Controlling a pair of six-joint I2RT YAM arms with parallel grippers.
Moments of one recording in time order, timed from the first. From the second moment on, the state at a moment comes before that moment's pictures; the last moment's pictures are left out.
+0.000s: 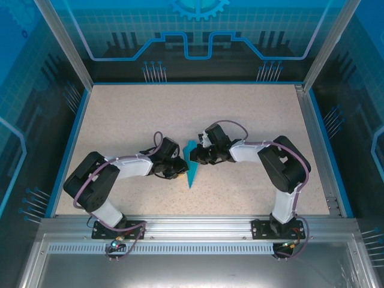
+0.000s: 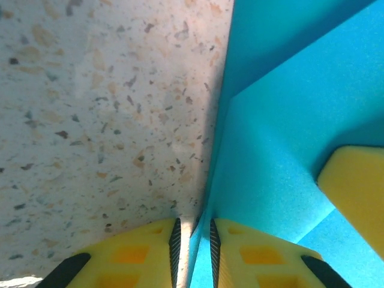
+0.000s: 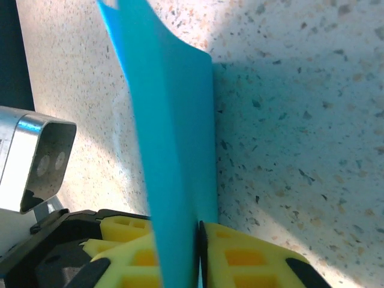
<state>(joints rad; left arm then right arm) -0.57 1.61 0.70 -0.13 0.31 -1.09 0.62 1.86 0.98 -0.01 -0.54 0.81</state>
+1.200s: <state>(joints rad) -0.57 1.19 0.57 -0.28 -0.01 -1.09 0.85 2.09 1.64 -1.21 0.58 0.46</state>
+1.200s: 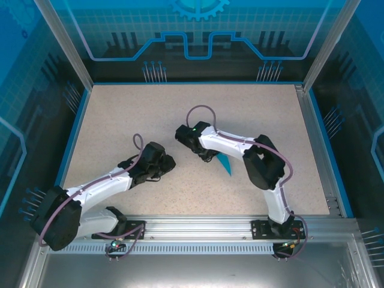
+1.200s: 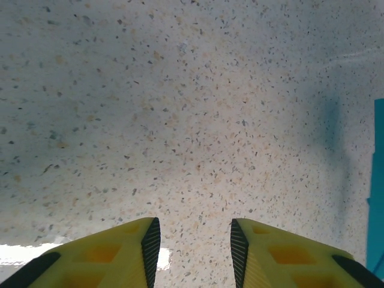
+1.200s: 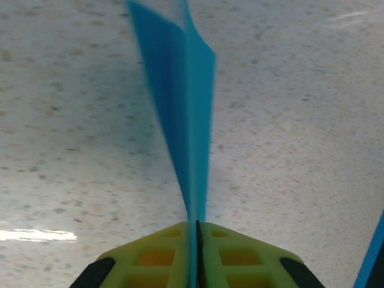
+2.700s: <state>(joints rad) -0.57 1.37 0.63 -0.23 0.11 -1.10 0.50 1.87 1.03 -0.33 -0.67 0.53</state>
